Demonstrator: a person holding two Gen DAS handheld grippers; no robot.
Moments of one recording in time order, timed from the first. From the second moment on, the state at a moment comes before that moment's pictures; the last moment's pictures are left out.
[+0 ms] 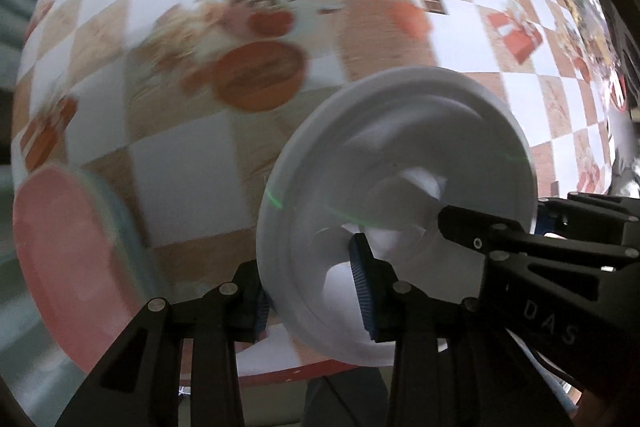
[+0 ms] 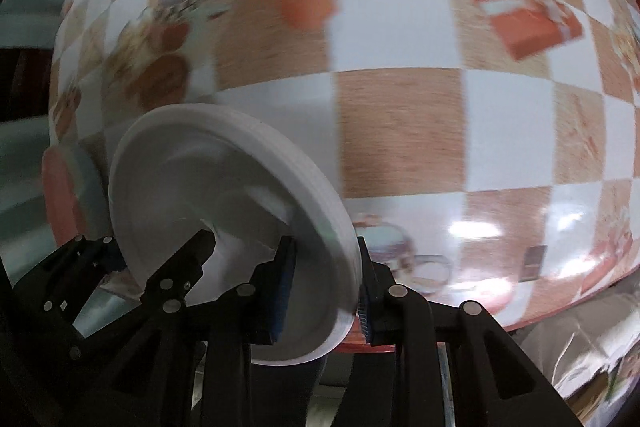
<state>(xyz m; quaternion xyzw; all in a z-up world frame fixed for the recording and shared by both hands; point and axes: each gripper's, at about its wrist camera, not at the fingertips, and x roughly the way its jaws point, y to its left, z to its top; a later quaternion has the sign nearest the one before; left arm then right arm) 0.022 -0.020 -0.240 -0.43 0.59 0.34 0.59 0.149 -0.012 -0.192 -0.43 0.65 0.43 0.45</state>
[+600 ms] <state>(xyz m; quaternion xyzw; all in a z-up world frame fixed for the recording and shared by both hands) -0.015 -0.019 -0.228 -0.43 0.56 0.37 0.60 0.127 0.000 -0.167 -0.45 0.63 0.45 0.45</state>
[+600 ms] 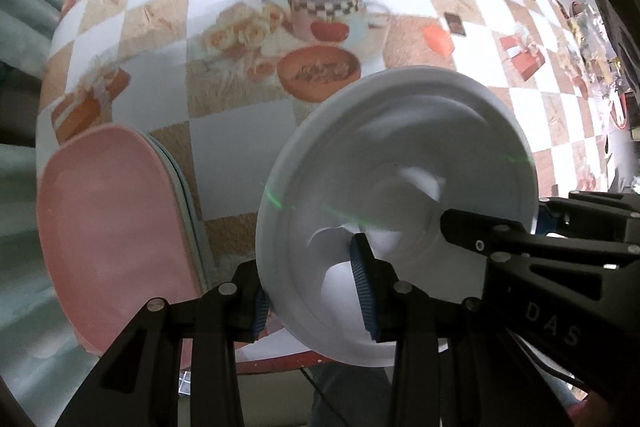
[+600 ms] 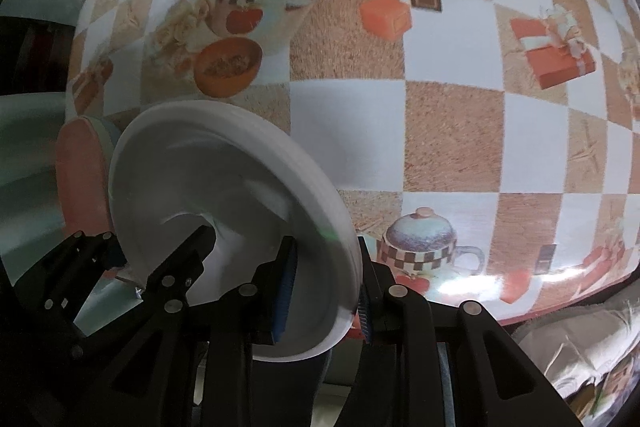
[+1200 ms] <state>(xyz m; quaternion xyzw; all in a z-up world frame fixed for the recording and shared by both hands) -0.067 -0.031 -0.140 -0.43 0.50 0.44 0.61 0.074 0.011 -0.087 -0.47 0.57 0.51 0.45</state>
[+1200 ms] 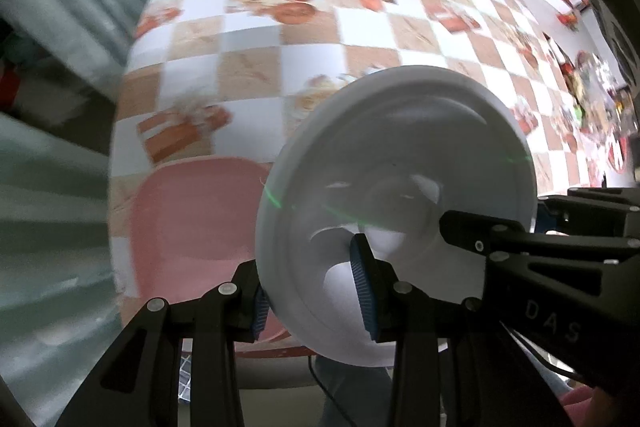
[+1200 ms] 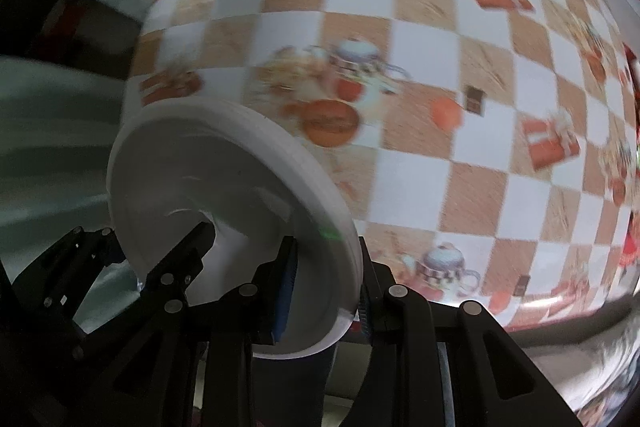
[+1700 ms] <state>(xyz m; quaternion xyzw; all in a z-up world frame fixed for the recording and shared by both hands) -0.145 -0.034 -0.134 -0.47 0.47 0.50 0.56 -0.013 0.035 -0.093 -0.51 0.53 0.56 0.39</state>
